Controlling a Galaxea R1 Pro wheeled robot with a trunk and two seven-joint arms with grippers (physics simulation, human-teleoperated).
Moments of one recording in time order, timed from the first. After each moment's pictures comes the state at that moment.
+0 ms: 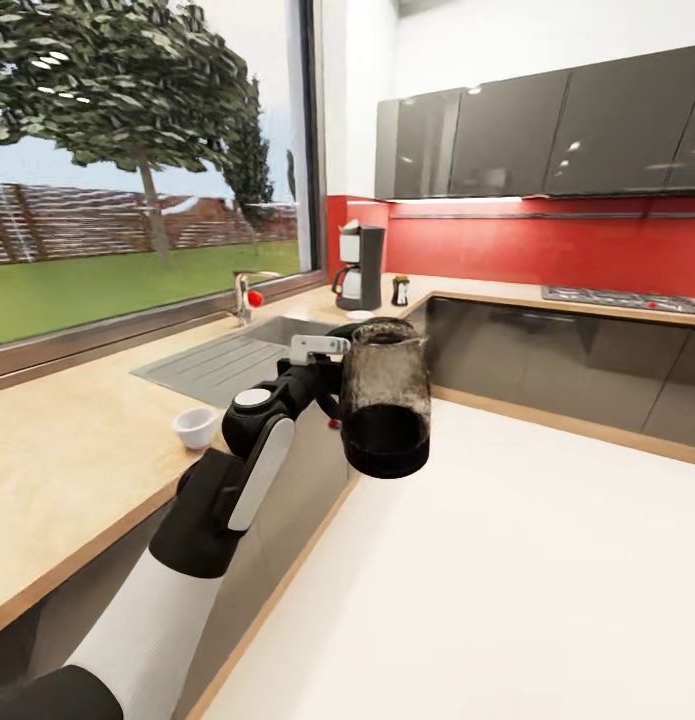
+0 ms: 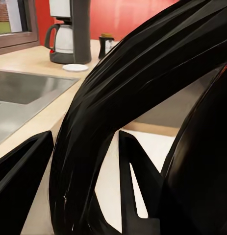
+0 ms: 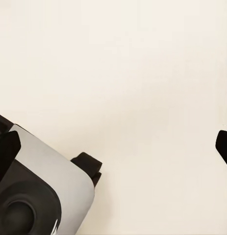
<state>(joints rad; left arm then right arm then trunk) -0.84 -0.15 -0.39 -1.50 0.29 0.72 0.27 -0.01 -0.38 0.44 -0.42 -0.20 -0.33 0.43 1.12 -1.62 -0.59</state>
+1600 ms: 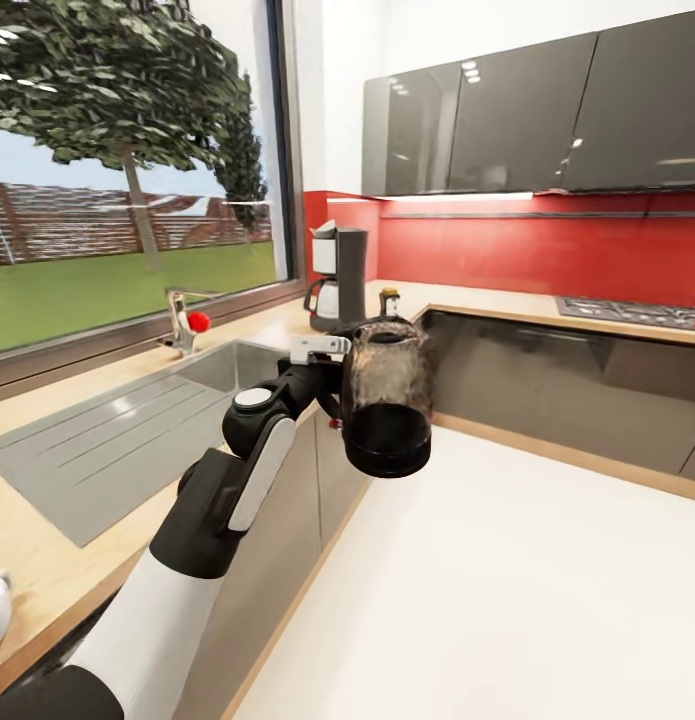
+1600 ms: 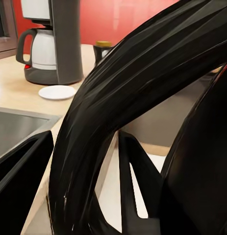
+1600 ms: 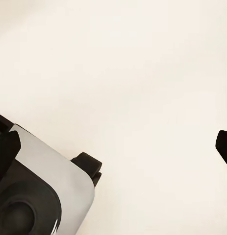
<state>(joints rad) -0.84 -0.15 -0.39 -1.51 0.29 0.72 0.27 -0.01 -0.38 0.44 -0.42 -0.20 -0.33 0.43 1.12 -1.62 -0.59</state>
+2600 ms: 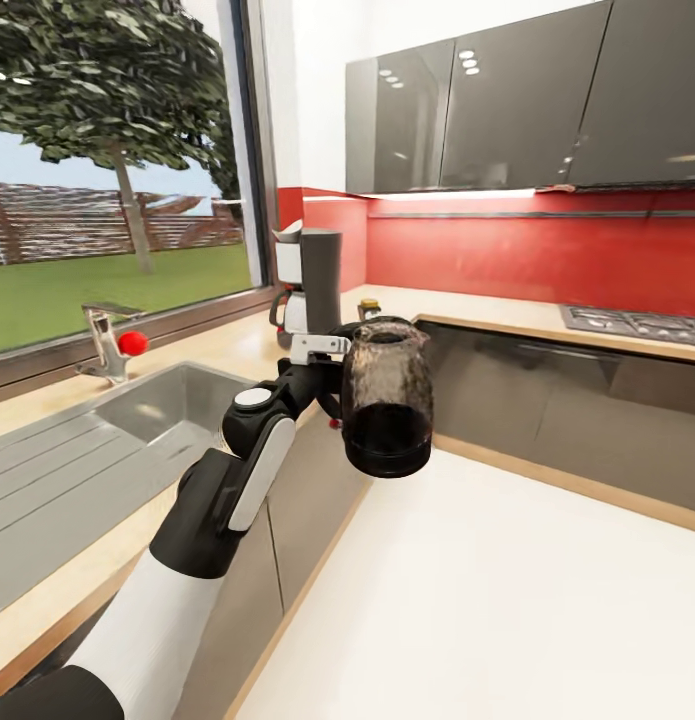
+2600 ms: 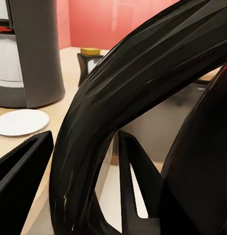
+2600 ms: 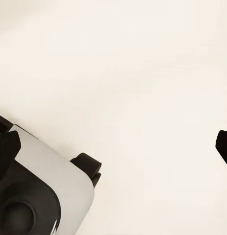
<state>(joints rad) -0.84 -0.15 -0.39 -1.51 0.29 0.72 0.27 -0.01 -0.38 0.44 -0.42 -0.20 -0.33 0.43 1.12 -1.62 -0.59</state>
